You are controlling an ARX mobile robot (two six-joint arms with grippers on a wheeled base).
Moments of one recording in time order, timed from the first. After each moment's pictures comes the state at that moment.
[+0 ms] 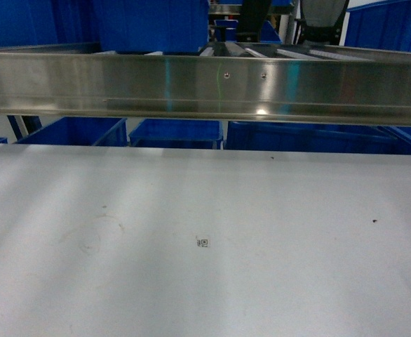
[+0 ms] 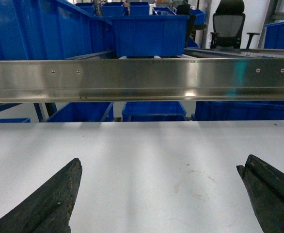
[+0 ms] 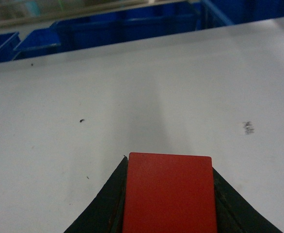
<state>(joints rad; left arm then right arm) -0.01 0.01 0.01 0.00 0.00 0.00 -0.37 1.28 0.27 0.60 -0.30 0.01</state>
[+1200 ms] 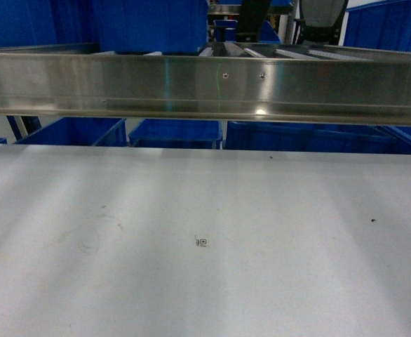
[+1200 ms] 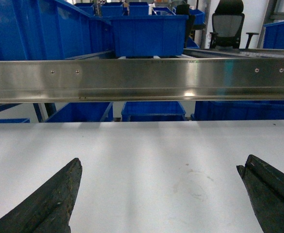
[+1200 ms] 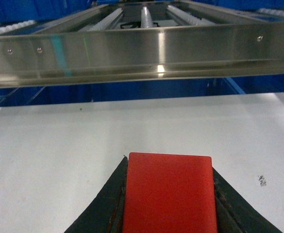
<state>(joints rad) -0.01 0.01 0.01 0.00 0.00 0.00 -0.05 0.77 0.27 0.32 -0.01 0.06</state>
